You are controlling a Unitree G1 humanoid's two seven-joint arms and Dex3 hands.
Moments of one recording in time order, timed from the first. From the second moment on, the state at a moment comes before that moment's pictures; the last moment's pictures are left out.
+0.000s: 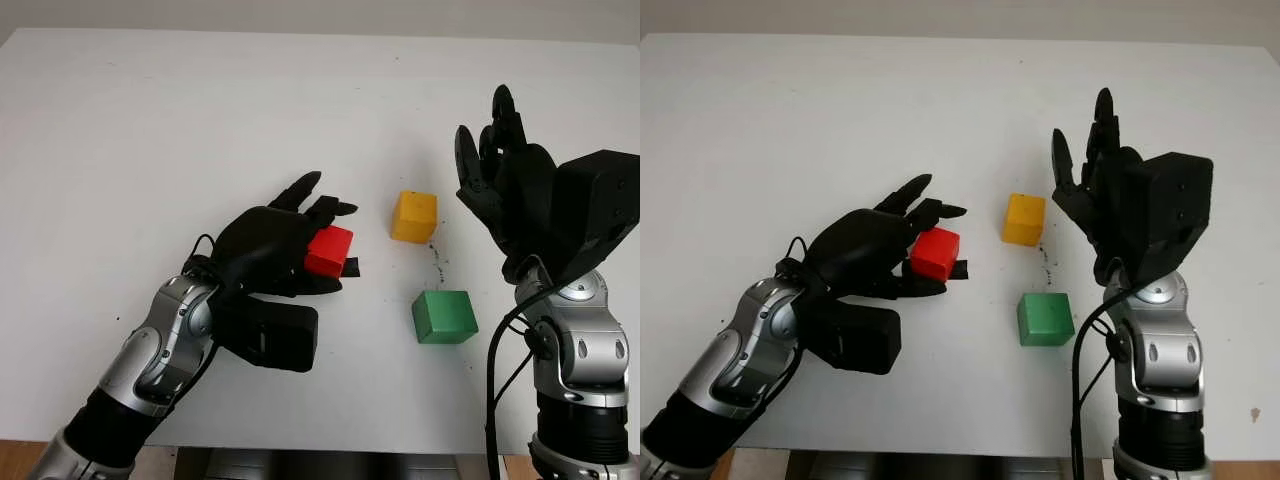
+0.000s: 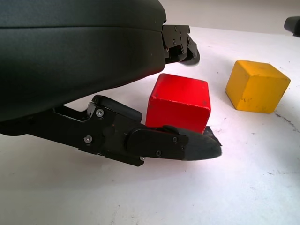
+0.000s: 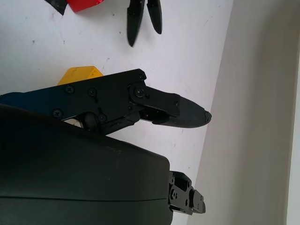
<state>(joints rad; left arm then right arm) -0.40 0.43 -0.34 -0.17 0.76 0.04 -0.36 -0.38 -0.23 -0.15 -0.29 0.04 0.58 0.05</state>
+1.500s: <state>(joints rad) -0.42 0.30 0.15 0.19 0.06 -0.04 -0.06 -0.51 -0.68 0.07 -0.21 -0.29 0.51 0.43</state>
